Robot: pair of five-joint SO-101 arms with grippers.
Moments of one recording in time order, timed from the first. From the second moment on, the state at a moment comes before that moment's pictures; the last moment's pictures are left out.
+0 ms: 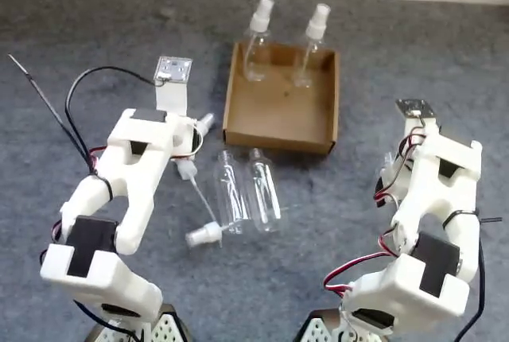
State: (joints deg) left arm 0.9 4.4 27.1 49.3 6.5; right arm 21.8 2.3 23.9 68.6 30.7
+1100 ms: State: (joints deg) left arm 3.1 21.6 -4.5 65.8 -19.7; right arm 21.8 2.3 23.9 68.6 30.7
